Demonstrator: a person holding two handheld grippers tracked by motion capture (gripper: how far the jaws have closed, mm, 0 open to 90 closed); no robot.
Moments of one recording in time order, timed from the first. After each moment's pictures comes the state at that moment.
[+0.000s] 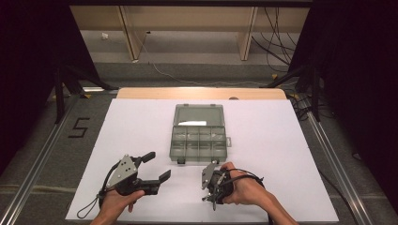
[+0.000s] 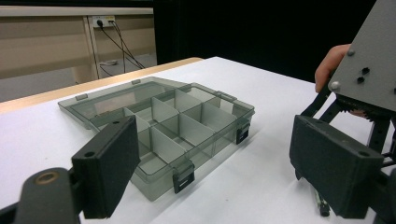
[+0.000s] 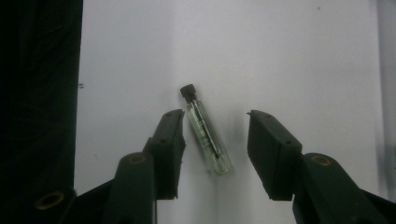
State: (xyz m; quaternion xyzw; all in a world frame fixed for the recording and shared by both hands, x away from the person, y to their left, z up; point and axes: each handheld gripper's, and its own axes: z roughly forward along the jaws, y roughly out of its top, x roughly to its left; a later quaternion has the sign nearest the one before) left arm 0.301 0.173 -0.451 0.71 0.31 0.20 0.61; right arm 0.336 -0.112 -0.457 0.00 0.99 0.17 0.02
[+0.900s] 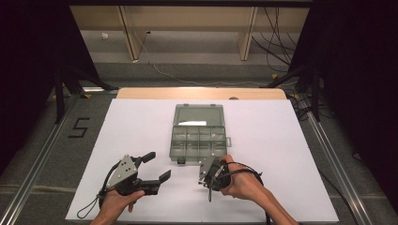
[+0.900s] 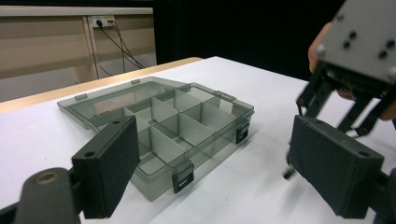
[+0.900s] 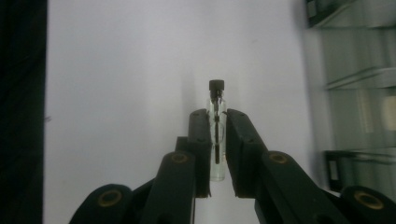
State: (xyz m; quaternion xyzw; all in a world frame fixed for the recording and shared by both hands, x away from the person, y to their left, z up) left arm 0.301 0.173 -0.451 0.71 0.30 0.20 0.61; right arm 0.349 -0.106 -0.437 0.03 0.98 0.20 0.08
